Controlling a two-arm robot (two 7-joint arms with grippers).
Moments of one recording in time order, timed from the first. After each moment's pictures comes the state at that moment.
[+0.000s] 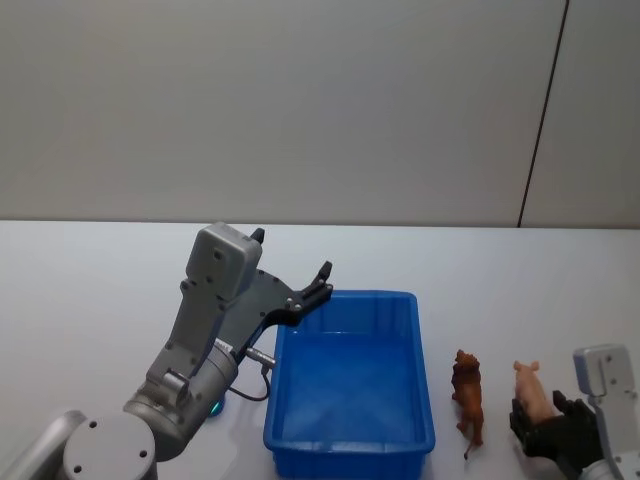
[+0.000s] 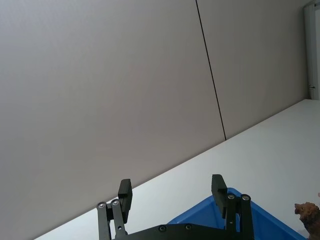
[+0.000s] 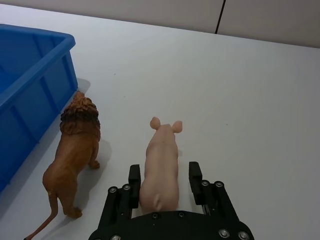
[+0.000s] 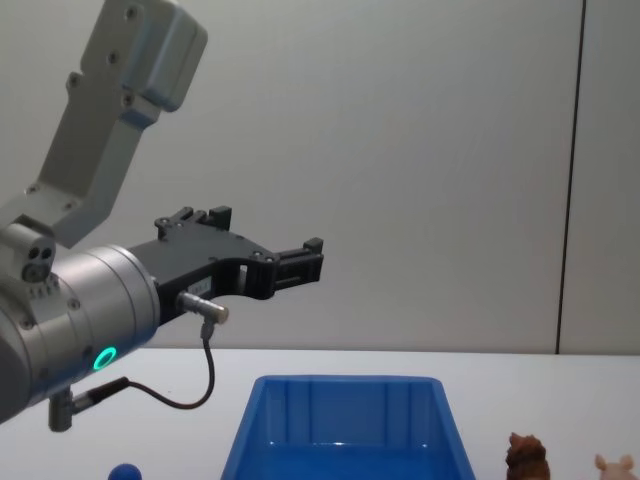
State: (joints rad) left arm -0.24 0.38 0.45 -1.63 -0.20 0.01 -0.01; right arm 0.01 0.22 -0.24 -1.46 0.17 0.21 -0.07
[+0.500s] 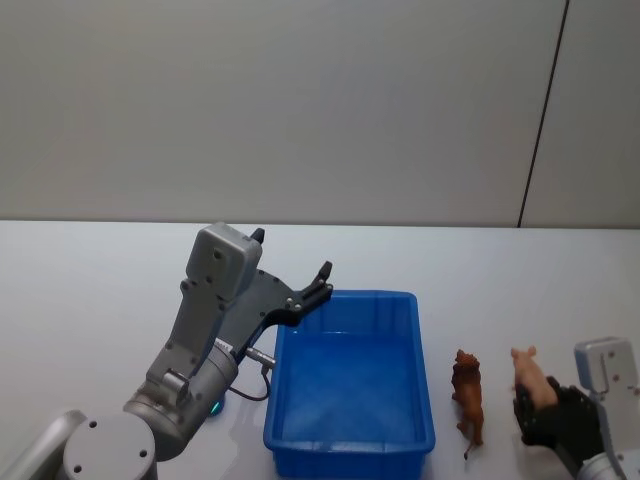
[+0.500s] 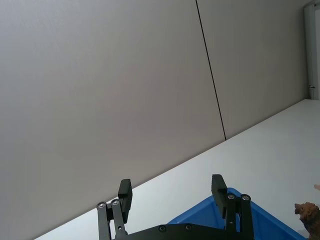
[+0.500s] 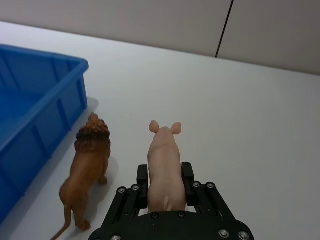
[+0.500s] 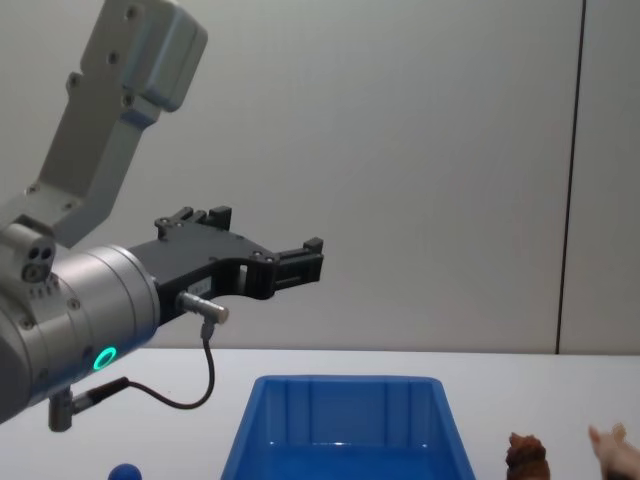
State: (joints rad) left arm -0.24 0.38 0.45 -1.63 -0.20 0.01 -0.01; right arm -0.01 0.23 -0.24 -1.49 0.13 0.16 -0.06
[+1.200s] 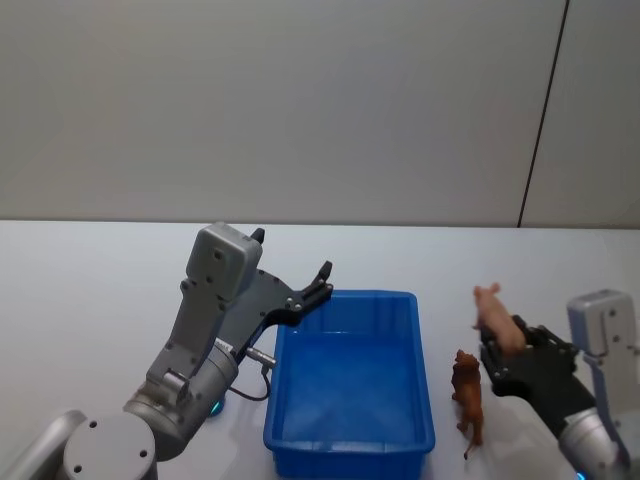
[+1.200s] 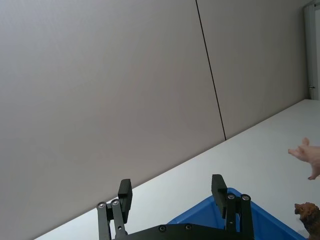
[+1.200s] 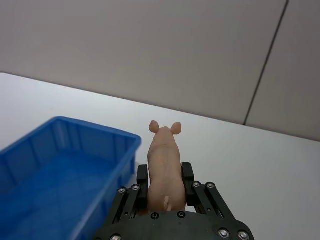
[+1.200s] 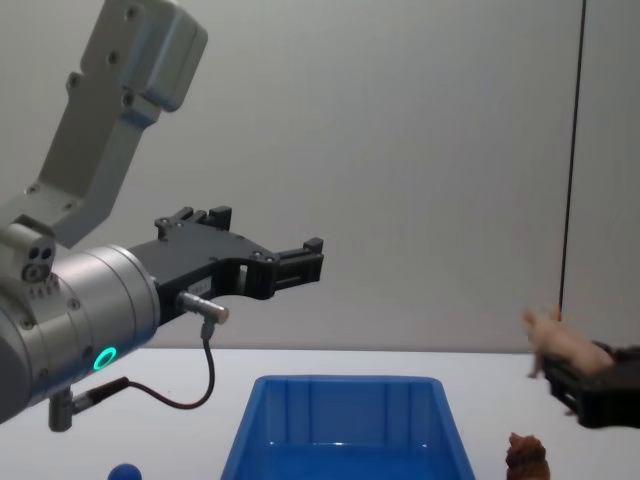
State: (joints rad) left arm -0.24 0.38 0.45 -1.63 -0.20 0.01 -0.01; right arm -0.02 0.23 -0.25 -1.65 0.12 0.10 0.03
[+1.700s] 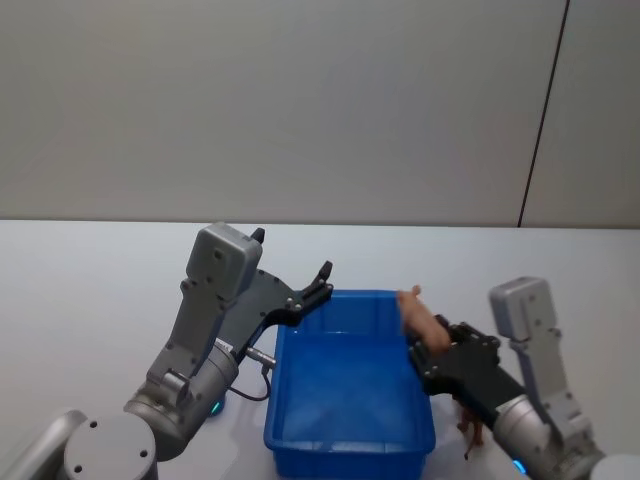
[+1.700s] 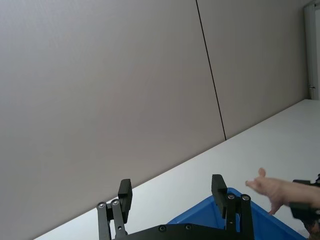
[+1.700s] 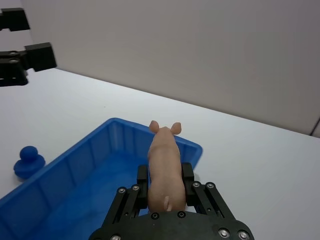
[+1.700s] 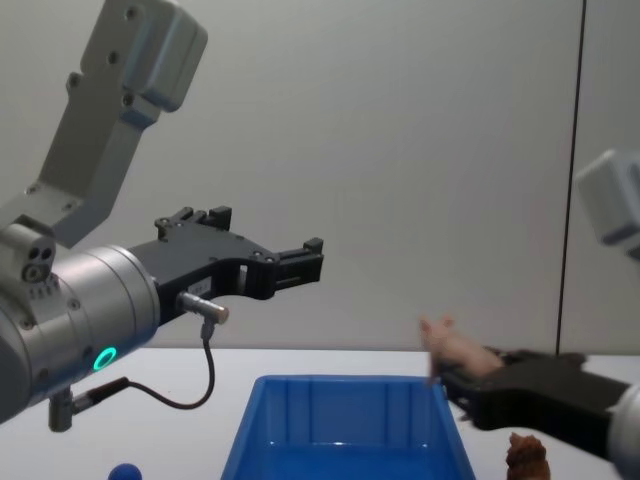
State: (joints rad) left arm -0.24 0.38 0.45 -1.63 -0.20 0.01 -0.01; right arm 0.08 0.14 -0.30 -1.57 0.09 0.14 0.16
